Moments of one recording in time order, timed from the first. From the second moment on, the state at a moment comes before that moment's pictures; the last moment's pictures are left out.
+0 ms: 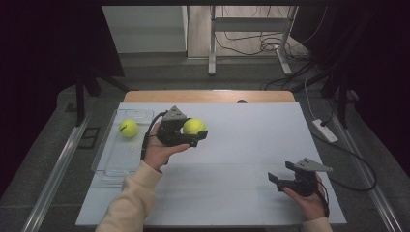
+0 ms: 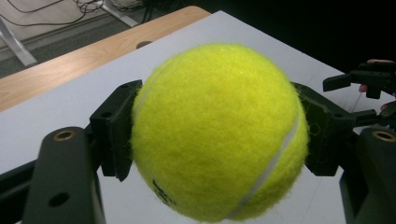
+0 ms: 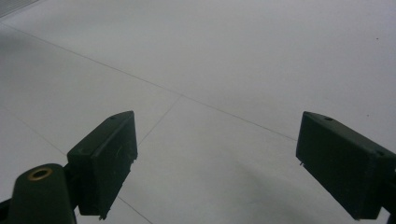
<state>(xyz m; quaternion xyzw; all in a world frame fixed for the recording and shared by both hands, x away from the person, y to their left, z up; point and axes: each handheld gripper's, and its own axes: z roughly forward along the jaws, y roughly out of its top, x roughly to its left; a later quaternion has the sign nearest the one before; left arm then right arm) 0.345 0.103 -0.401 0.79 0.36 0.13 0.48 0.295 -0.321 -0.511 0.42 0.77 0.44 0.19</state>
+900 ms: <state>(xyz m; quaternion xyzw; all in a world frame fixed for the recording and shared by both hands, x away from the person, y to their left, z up) 0.346 0.129 -0.401 0.77 0.39 0.15 0.48 0.295 -0.321 -0.511 0.42 0.77 0.44 0.19</state>
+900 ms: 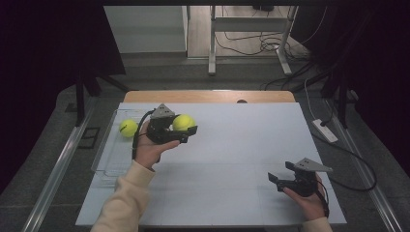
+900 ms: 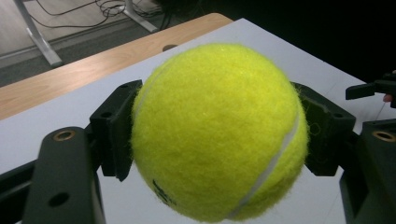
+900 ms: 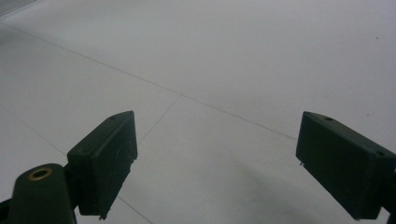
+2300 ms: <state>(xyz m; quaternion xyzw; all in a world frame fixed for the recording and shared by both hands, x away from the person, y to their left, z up) 0.342 0.169 -0.406 0.75 0.43 0.17 0.48 0.295 -0.320 -0.510 0.42 0.77 0.44 0.19</state>
